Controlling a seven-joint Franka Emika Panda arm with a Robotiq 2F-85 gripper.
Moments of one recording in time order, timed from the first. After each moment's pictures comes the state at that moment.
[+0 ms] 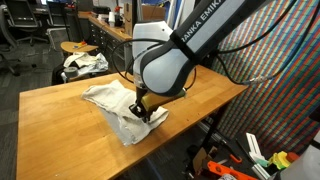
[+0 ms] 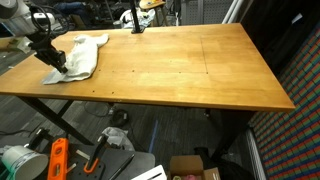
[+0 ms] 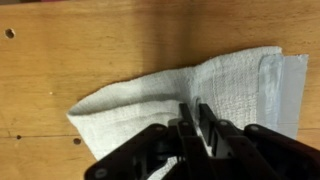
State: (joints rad) arm 0.25 0.09 0.13 -2.48 -0.13 2.58 0.50
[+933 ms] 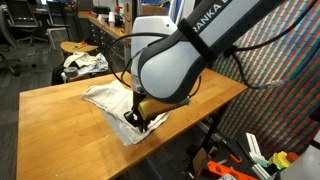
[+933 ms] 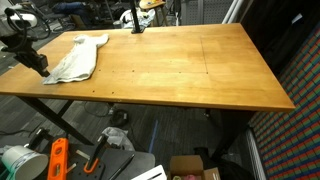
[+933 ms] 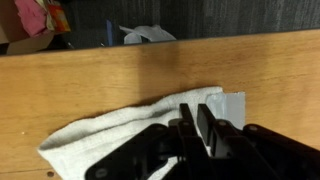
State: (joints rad) arm 0.25 0.00 0.23 -2.56 0.03 2.58 0.49
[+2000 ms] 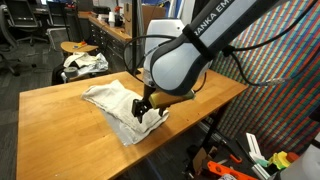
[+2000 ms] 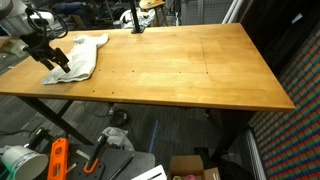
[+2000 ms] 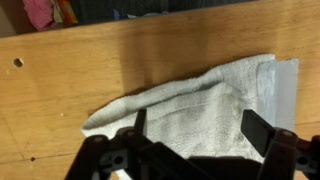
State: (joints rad) arm 0.18 0.01 0.17 -2.58 -0.01 2.64 0.45
